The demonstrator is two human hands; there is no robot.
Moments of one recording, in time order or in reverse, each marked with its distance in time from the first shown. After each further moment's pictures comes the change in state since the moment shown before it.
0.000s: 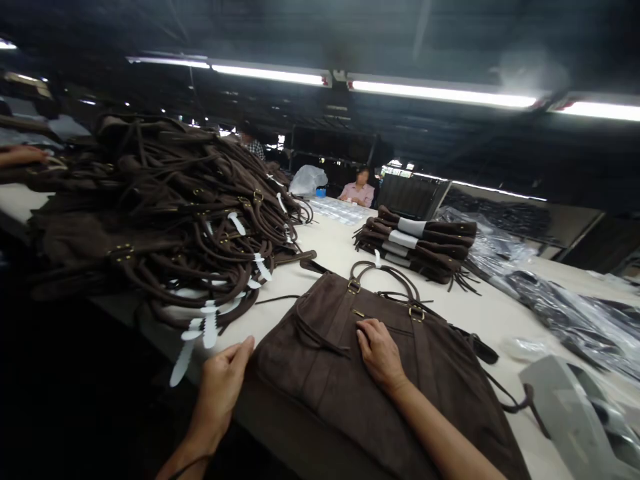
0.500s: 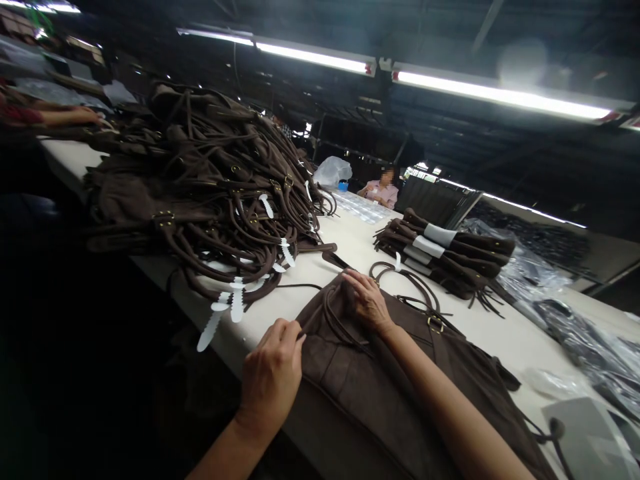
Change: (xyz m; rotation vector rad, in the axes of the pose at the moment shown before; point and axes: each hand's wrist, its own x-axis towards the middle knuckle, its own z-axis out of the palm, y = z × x) left_hand -0.040 0.026 0.023 0.821 0.098 0.693; right_hand 0.106 -0.026 0.028 0.109 -0.114 -0.412
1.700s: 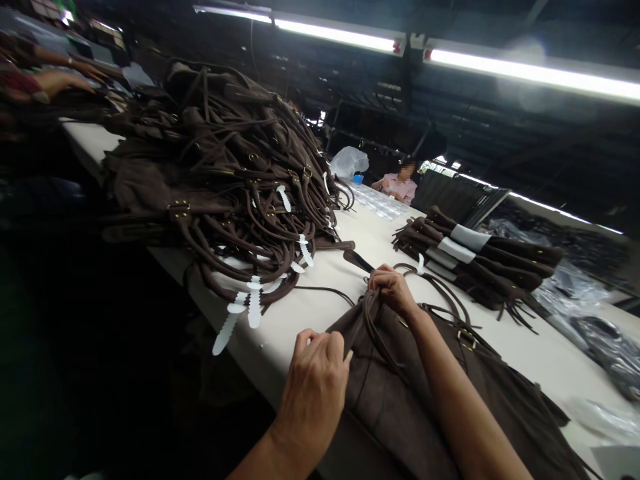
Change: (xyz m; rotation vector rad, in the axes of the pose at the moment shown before) left_hand 0.014 0.015 0.005 -0.092 -0.014 0.153; right_hand 0.054 0.024 -0.001 0.147 -0.150 0.014
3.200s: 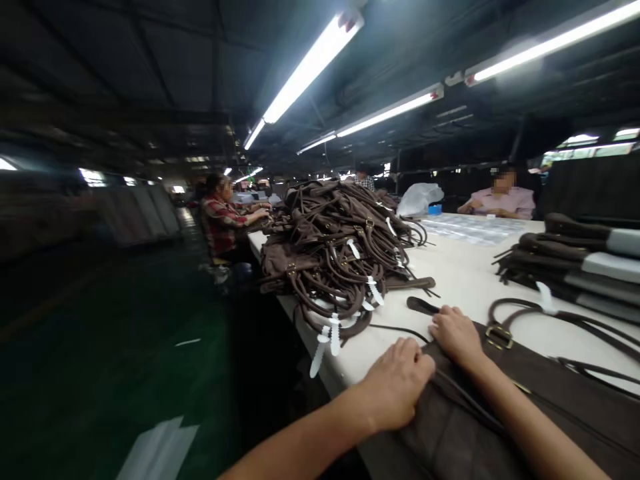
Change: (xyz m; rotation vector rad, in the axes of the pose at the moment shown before) left_hand 0.042 -0.009 0.001 0.160 -0.644 0.218; right_hand 0.010 -0.006 0.065 -0.366 -0.124 0.257
